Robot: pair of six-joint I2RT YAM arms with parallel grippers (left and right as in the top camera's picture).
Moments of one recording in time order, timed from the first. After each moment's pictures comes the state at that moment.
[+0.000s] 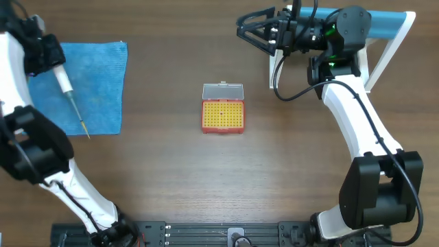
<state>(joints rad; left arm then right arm) 0.46 2.13 1.99 -1.14 0.14 0.00 0.08 1.71 1.29 0.81 -1.38 1.08</state>
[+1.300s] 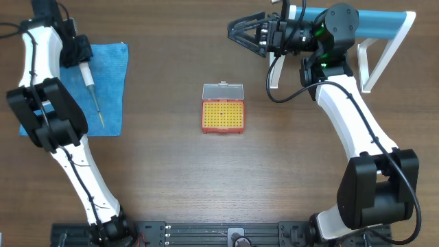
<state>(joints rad) 0.36 2.46 2.15 -0.99 0.05 -0.04 0.12 1.71 1.29 0.75 -1.36 1.08</state>
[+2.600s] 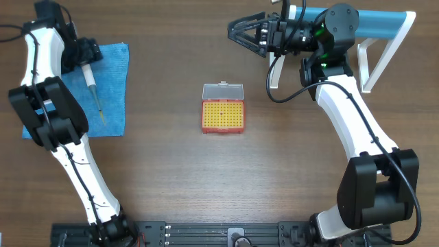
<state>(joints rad) 0.36 2.48 2.15 -1.01 0.04 -0.10 0.12 1.71 1.29 0.75 -1.36 1.08</state>
